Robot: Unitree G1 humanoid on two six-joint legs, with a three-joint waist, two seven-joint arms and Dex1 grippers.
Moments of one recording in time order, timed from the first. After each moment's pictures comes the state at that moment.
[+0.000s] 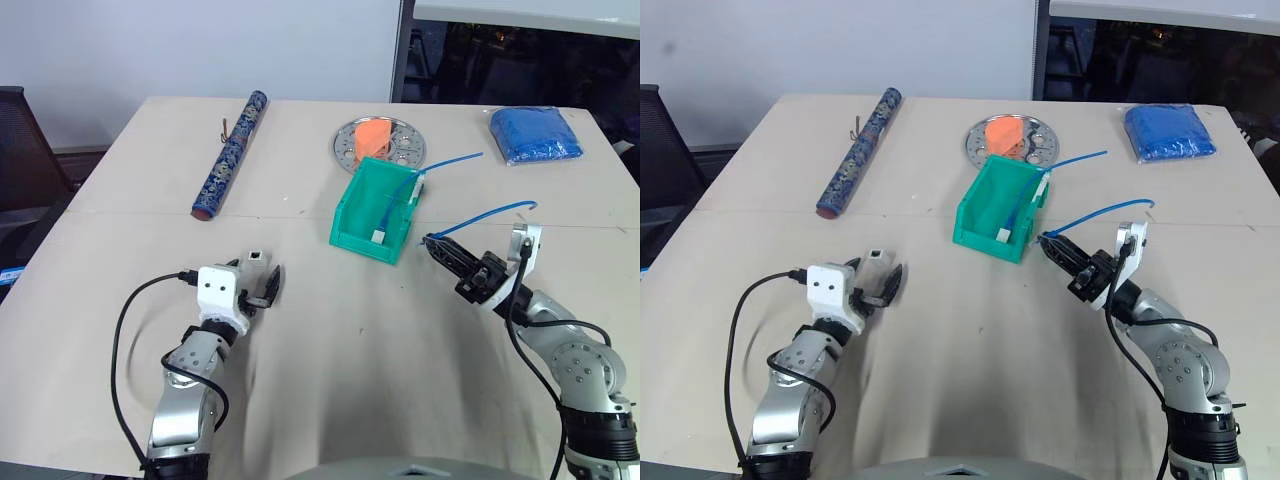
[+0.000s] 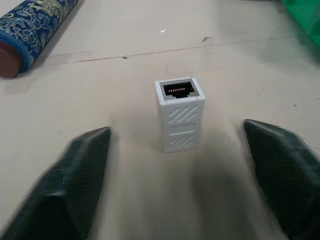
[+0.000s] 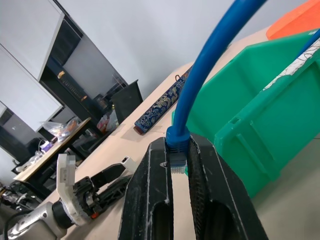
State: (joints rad) left arm 0.11 0.27 0.16 -0.18 -0.14 0.12 -0.32; right arm -0.08 -0.33 -0.14 -0.34 0.97 0.61 0.58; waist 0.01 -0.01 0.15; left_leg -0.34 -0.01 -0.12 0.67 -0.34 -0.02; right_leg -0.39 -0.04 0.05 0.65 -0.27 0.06
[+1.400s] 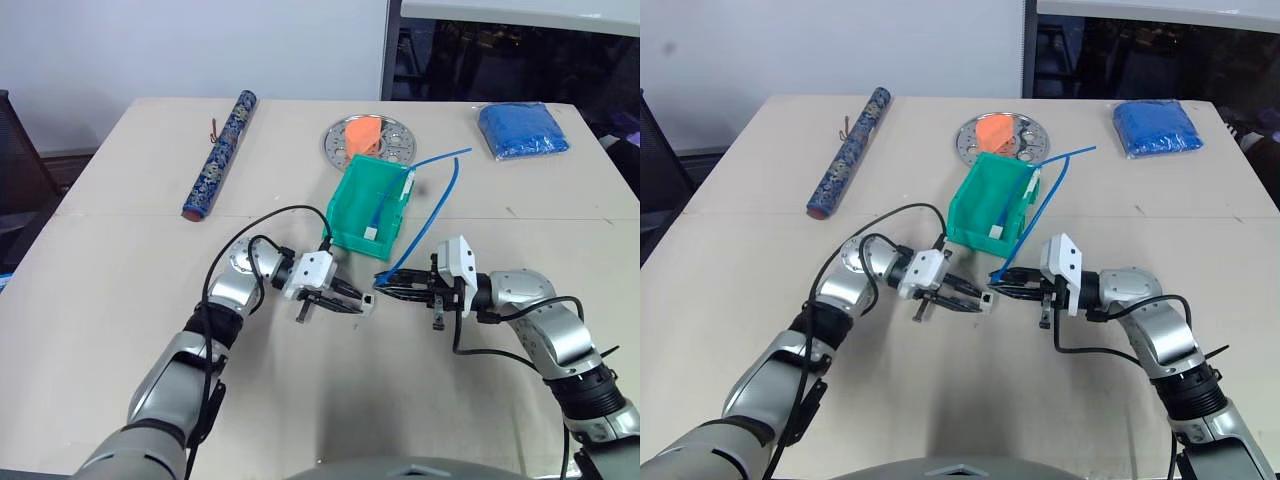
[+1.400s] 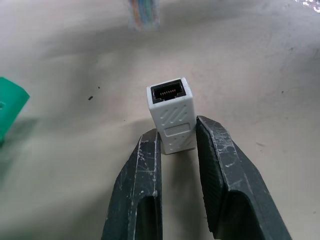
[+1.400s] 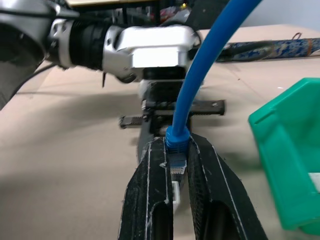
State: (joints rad) left arm -0.67 0.44 -0.32 0.65 -0.18 -0.38 -1.61; right arm -0.28 -0.50 0.23 -0.20 0.41 0.21 1.07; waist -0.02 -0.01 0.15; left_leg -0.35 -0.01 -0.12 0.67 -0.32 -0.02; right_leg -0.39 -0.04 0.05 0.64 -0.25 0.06
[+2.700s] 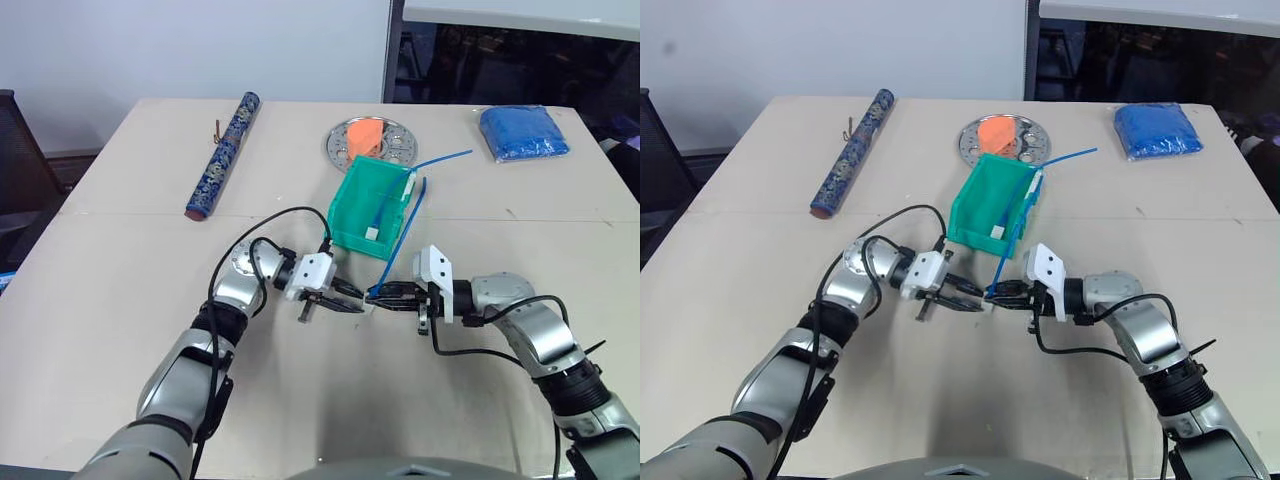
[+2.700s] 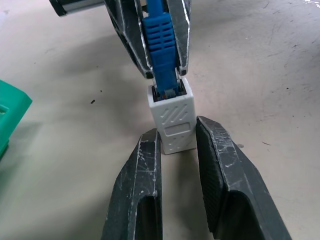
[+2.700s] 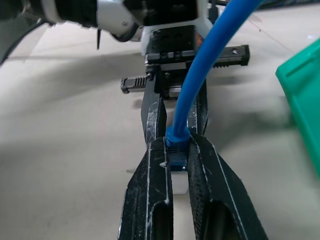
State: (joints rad) left arm -0.66 0.42 -0.30 0.71 -0.19 -0.45 -1.60; right arm -0.32 -0.48 0.31 -0.15 0.33 0.40 1.05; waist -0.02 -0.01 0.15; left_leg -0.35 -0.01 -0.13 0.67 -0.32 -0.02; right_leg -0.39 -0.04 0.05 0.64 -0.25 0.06
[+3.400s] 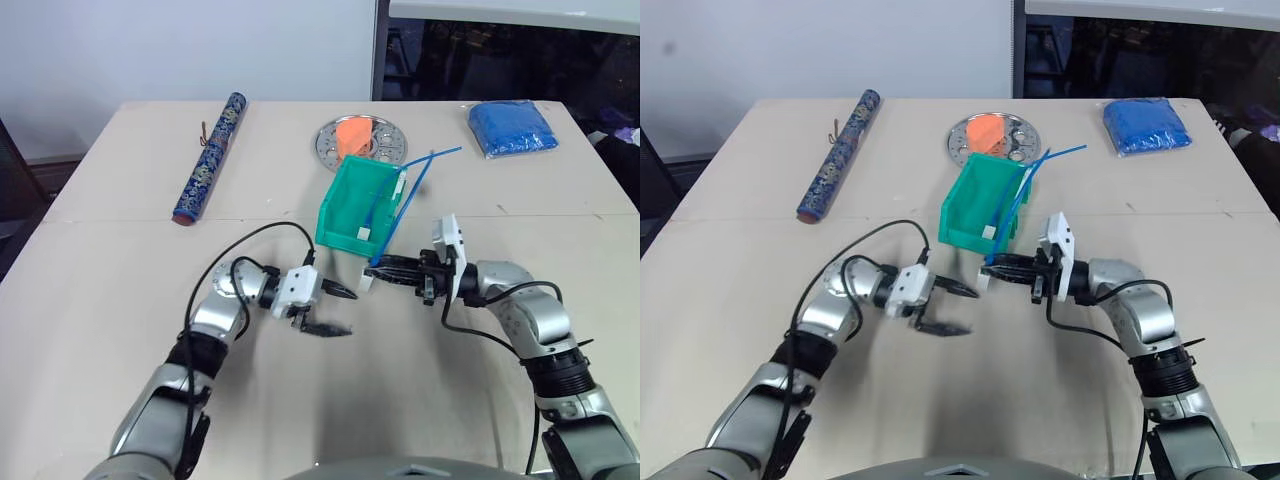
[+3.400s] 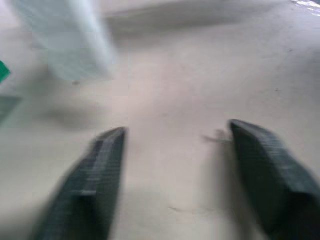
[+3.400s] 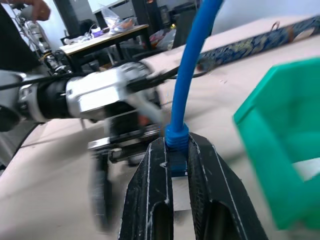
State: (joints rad) left arm -0.38 0.55 -0.22 0.31 -0.22 -0.23 -1.50; right arm -0.37 -0.38 0.13 -0.08 0.52 0.43 1.09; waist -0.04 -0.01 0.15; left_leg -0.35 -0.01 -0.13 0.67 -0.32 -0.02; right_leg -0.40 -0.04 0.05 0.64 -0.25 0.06
